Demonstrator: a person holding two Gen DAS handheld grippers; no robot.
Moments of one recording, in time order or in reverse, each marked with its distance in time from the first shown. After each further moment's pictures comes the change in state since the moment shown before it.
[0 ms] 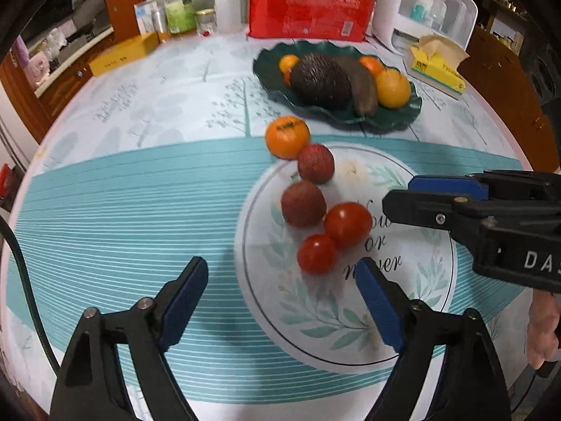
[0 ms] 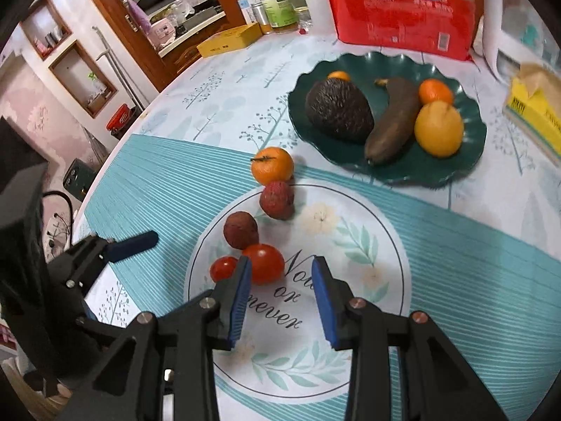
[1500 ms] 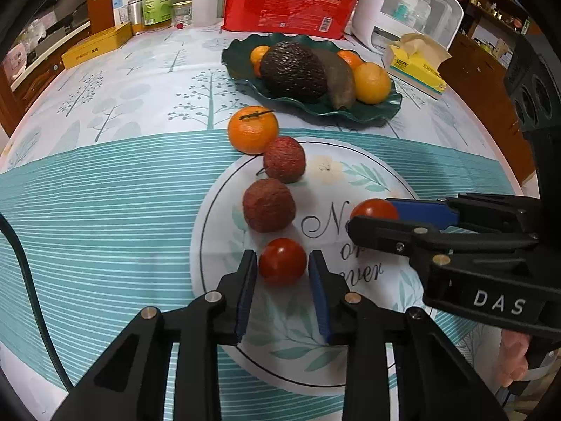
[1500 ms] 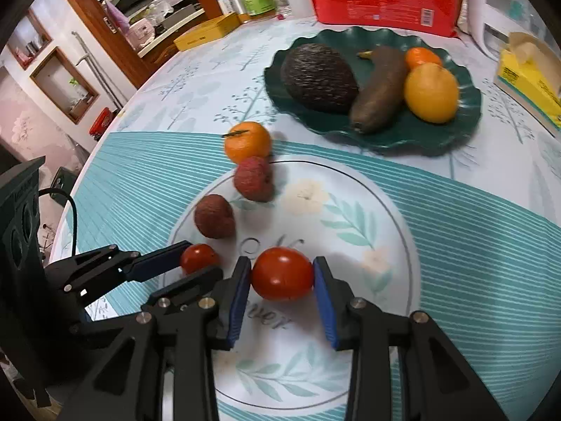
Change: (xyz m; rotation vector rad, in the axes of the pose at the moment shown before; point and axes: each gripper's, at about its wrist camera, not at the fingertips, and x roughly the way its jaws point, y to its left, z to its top) left arm 0.019 -0.006 0.003 0.006 -0.008 -0.122; right arm 0.026 -0.007 -0.011 0.059 0.021 -0.058
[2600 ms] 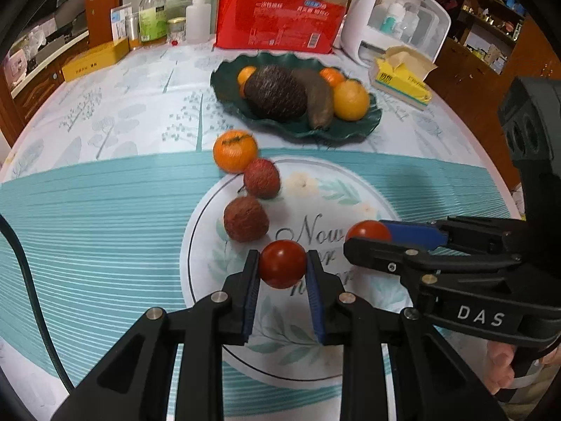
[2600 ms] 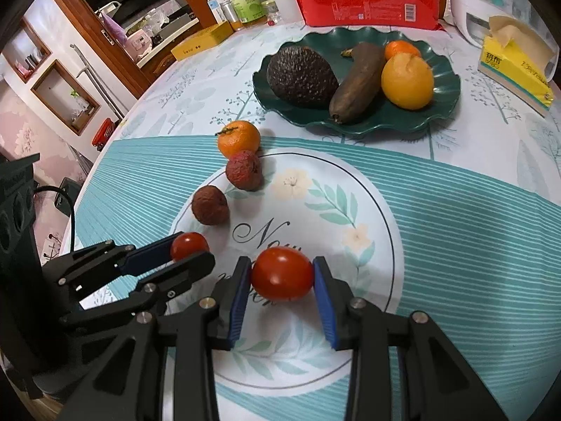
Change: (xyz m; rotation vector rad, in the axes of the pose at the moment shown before) left arm -0.027 -0.015 0.003 0.009 -0.060 -0.020; right arm -0.018 -0.010 -0.015 0.040 -0.026 0.029
